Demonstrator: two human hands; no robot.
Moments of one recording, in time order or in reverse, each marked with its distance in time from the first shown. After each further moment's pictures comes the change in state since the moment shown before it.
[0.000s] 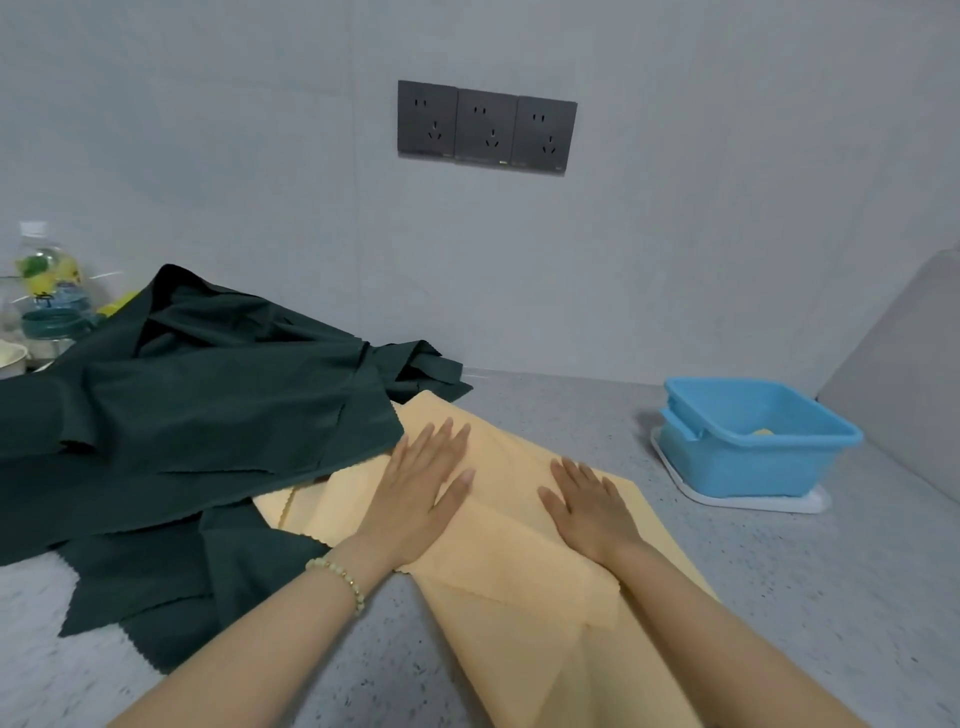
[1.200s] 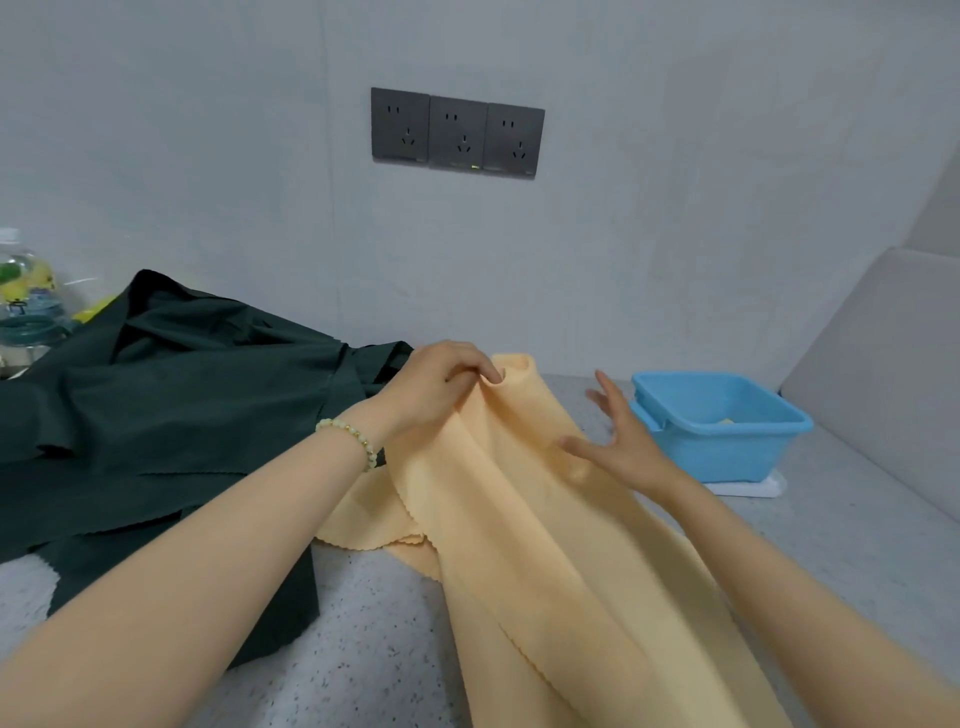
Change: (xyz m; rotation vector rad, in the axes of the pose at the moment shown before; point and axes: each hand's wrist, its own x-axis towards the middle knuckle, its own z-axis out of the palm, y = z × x) left_hand 0.085 0.056 -0.084 -0.373 0.028 0.194; right_hand -0.029 0.029 -0.091 0.767 0.237 -0.084
